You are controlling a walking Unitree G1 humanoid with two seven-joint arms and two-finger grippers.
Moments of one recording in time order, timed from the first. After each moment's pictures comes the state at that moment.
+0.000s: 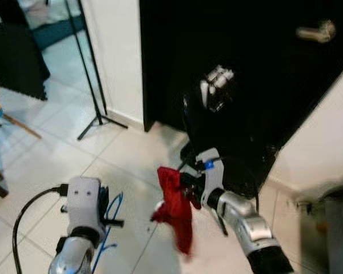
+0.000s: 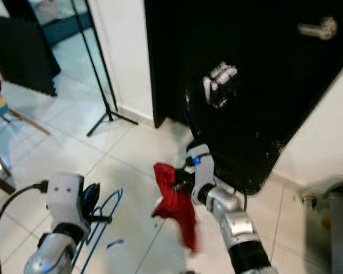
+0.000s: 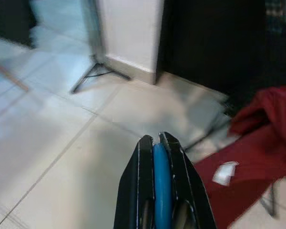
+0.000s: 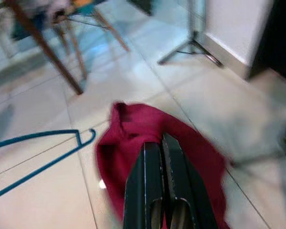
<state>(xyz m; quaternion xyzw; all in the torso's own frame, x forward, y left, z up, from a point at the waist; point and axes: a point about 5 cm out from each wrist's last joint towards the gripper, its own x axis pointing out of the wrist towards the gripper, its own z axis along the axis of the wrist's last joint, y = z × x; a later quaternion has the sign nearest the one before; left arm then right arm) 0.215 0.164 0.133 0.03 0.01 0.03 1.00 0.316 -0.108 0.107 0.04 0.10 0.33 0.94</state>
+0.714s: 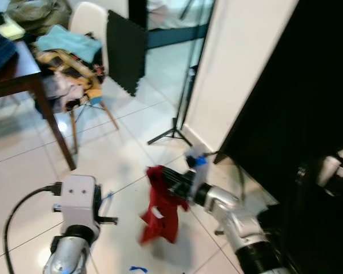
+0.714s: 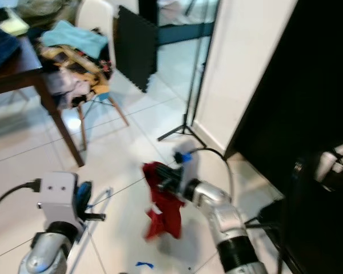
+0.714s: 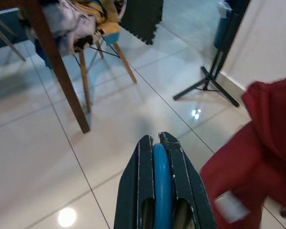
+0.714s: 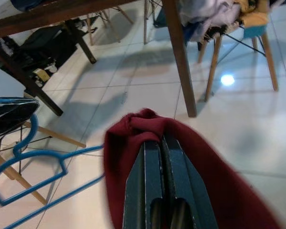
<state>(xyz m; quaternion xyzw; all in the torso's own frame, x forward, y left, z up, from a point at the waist) 0.213 0.166 0.135 0.05 0.01 0.03 1.00 0.313 -0.079 0.120 0.07 0.07 0.42 0.90</state>
